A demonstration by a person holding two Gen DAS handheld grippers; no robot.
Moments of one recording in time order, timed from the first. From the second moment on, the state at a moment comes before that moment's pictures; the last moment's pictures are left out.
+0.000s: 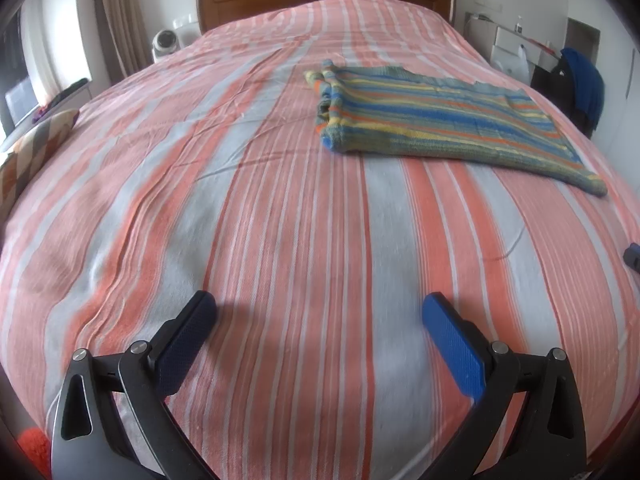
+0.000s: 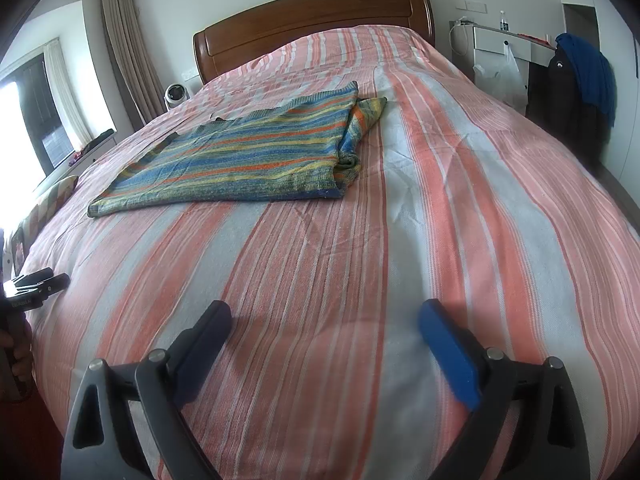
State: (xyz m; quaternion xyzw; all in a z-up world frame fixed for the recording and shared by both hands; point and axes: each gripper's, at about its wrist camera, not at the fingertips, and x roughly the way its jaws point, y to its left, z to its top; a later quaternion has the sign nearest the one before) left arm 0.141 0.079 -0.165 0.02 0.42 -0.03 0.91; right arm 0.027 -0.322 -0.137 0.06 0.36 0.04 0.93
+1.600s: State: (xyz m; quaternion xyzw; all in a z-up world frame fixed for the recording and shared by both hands) left arm 0.138 0.079 -0.167 0.03 0.42 -0.03 0.91; right arm 0.027 -0.322 -0.138 0.06 0.36 0.04 0.93
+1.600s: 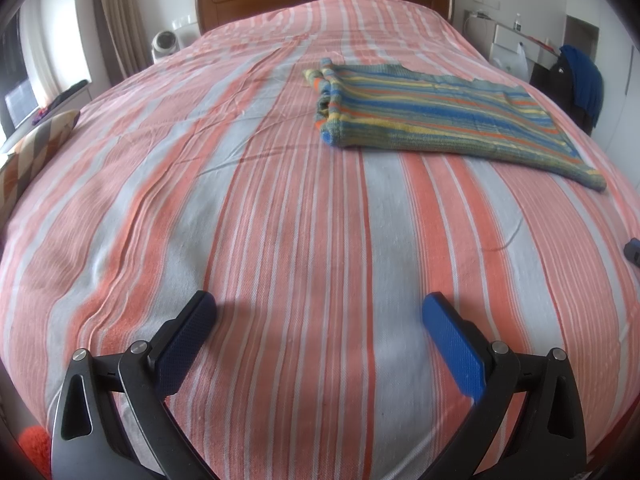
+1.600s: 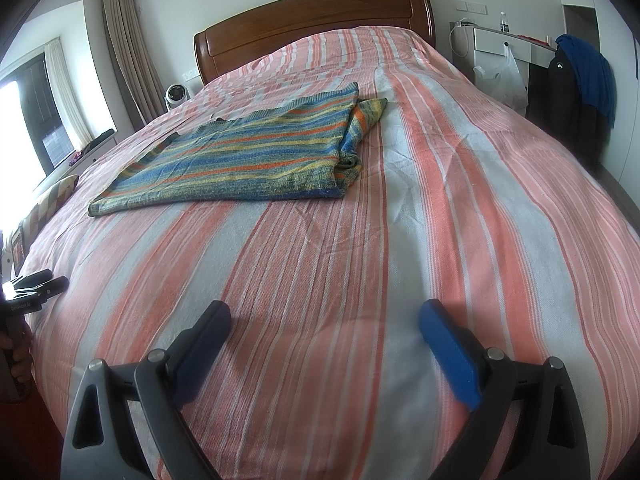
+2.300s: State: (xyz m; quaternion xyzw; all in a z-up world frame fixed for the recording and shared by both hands) left arm 0.132 0.077 -0.156 0.03 0.42 -0.05 0.91; right arm 0.058 -0.349 -0.097 0.08 0.42 0.07 0.90
